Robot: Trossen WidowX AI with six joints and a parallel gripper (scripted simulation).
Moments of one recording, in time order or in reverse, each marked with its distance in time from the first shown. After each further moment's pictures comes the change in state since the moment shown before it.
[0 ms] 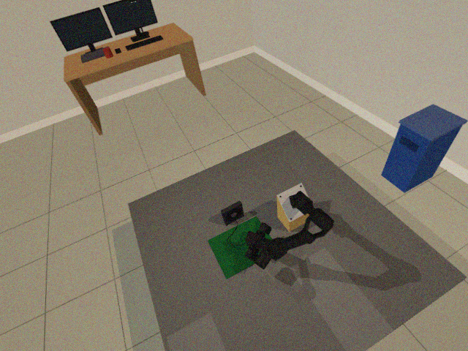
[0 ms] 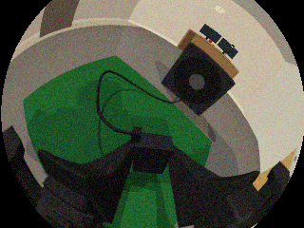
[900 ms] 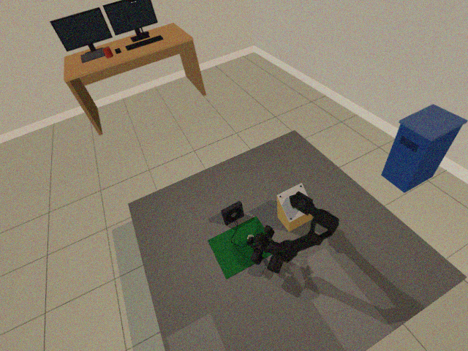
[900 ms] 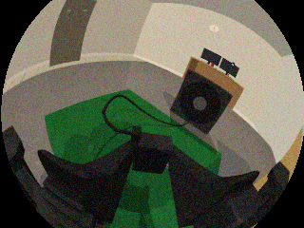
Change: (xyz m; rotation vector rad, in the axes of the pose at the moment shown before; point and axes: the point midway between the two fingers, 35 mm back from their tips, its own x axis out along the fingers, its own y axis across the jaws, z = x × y) arm -0.021 0.008 -0.002 0.109 -0.303 0.141
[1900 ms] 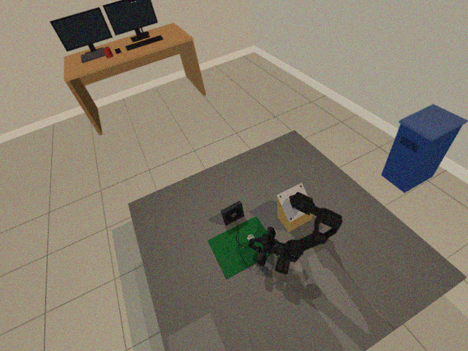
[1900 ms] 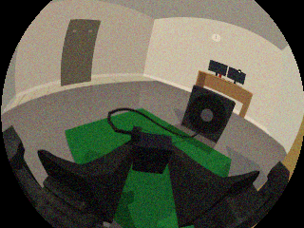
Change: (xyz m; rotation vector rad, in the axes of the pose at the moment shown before) arm -0.021 0.007 0.007 0.097 -0.151 0.130
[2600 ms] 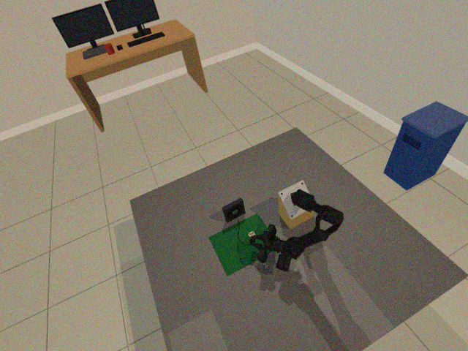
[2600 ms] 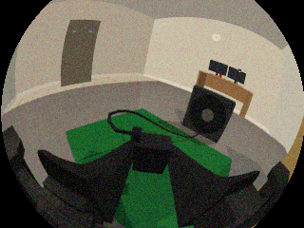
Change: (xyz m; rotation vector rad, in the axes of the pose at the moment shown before) arm -0.001 0.001 0.001 0.004 0.001 0.003
